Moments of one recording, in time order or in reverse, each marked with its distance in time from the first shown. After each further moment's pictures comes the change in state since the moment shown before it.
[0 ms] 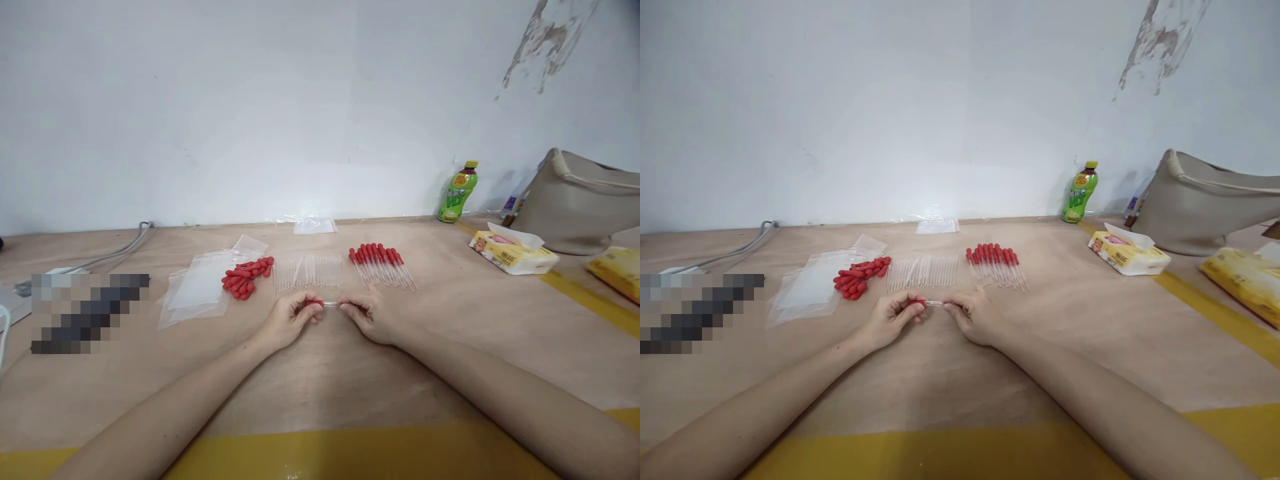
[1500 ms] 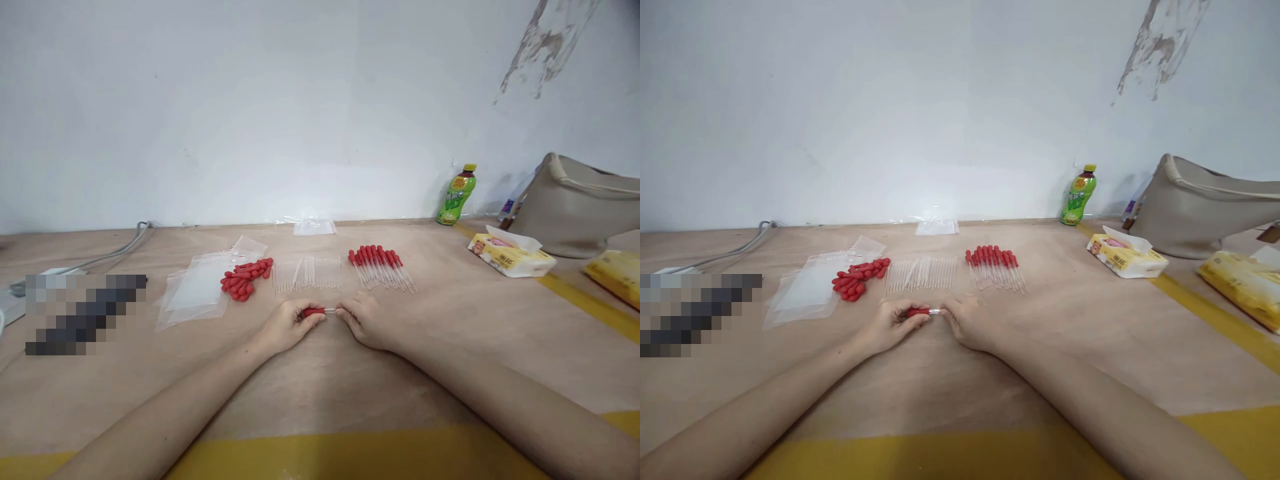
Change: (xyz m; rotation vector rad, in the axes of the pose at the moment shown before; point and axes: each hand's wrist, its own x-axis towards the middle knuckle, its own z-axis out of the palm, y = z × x) left_hand -0.003 0.004 -0.002 0.354 -0.037 0.071; right_hand 0.002 -0.006 0.004 -0.259 -0.124 -0.038
